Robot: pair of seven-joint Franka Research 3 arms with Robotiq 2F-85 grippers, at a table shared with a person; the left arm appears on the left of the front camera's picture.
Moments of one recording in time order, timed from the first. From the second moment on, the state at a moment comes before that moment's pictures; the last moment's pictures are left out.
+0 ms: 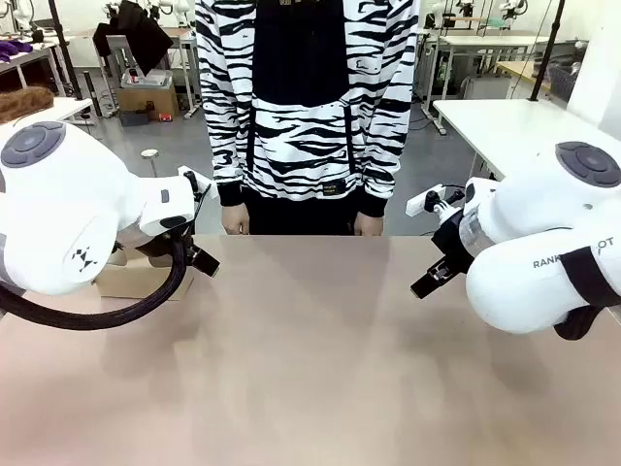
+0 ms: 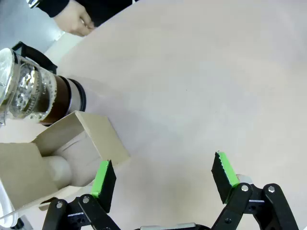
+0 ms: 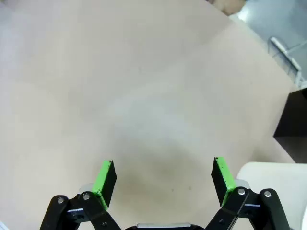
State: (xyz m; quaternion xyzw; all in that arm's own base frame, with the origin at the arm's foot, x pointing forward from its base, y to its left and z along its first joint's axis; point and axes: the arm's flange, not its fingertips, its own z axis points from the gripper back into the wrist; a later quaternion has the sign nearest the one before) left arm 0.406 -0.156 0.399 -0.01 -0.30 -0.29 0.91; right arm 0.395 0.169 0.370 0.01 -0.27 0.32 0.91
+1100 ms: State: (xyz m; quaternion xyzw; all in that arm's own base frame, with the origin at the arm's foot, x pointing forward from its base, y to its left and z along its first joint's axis) left arm 0.408 -0.156 0.408 -0.01 -0.31 -0.29 0.90; right arm 0.403 0.168 0.395 0.01 -0.27 0.32 0.91
